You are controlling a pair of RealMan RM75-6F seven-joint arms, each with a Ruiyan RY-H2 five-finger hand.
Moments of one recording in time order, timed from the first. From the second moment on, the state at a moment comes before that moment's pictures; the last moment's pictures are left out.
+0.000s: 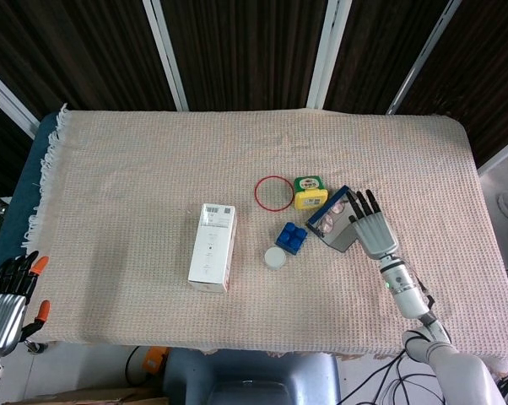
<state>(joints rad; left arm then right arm) -0.08 -1.11 0.00 -1.59 1.59 1.52 0.07 0.61 -1.91 0.07 -0.36 -1.52 1.15 -0.09</state>
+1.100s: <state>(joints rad) -0.07 -1.10 0.01 -1.58 1.62 1.54 0.04 0.49 -1.79 -0.03 -0.59 -1.59 1.31 -0.13</state>
